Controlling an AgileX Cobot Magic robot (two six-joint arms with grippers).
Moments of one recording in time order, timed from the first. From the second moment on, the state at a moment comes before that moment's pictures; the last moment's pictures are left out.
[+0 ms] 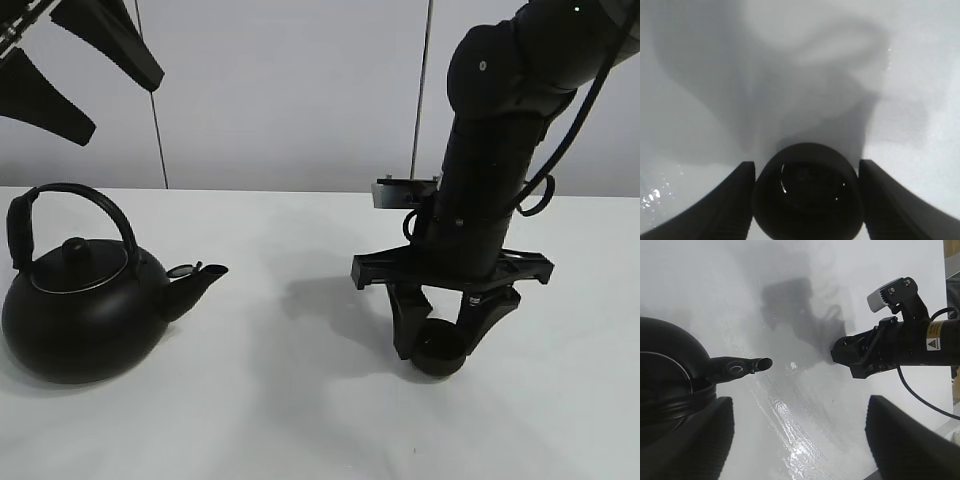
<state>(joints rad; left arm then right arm) -0.16 1.62 -1.28 -0.72 1.01 0.28 0.40 2.04 -1.28 0.10 0.81 0.10</state>
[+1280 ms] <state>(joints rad) -0.16 1.62 -1.28 -0.72 0.99 0.28 0.57 2.04 -1.52 0.22 0.95 0.06</state>
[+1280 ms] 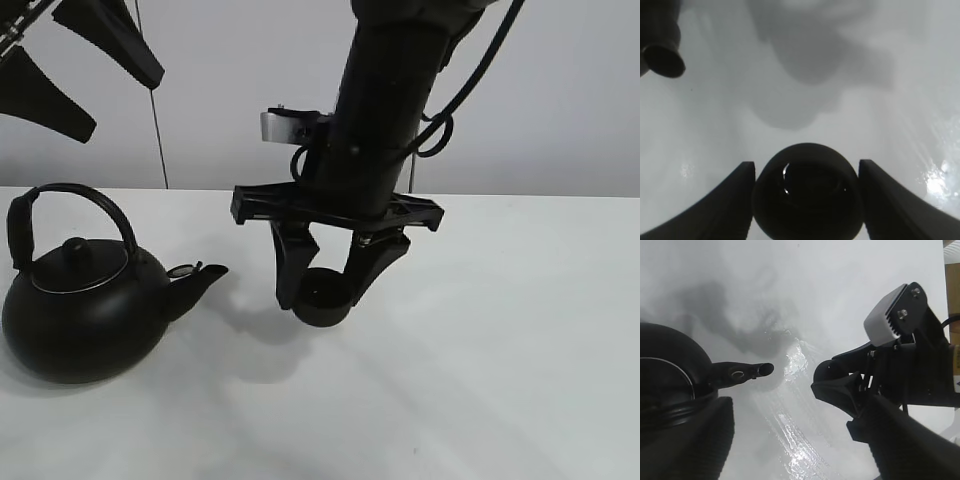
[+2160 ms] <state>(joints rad) -0.16 1.62 -1.28 -0.72 0.99 0.28 0.58 2.18 -1.52 0.25 0.83 0.07</state>
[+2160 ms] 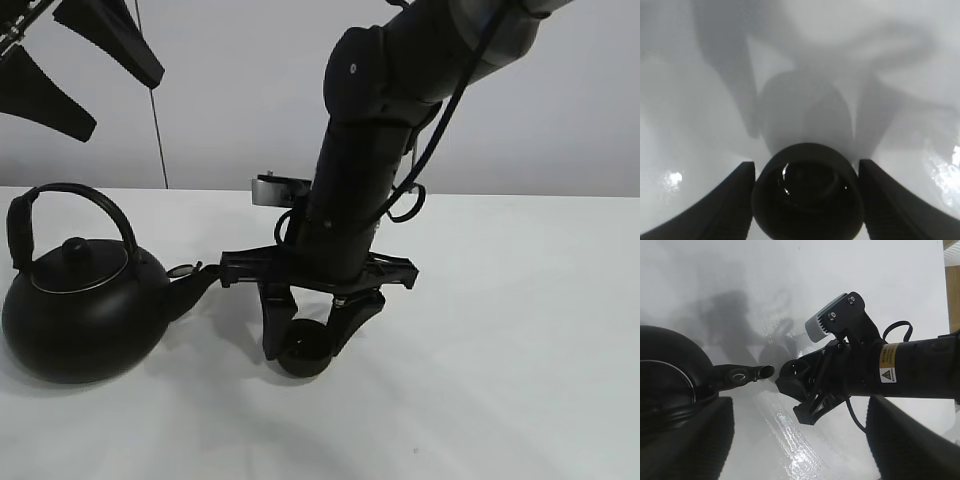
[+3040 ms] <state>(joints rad) -0.16 1.62 -1.28 -0.72 0.99 0.28 0.58 2.18 -1.52 0.25 0.79 0.08</state>
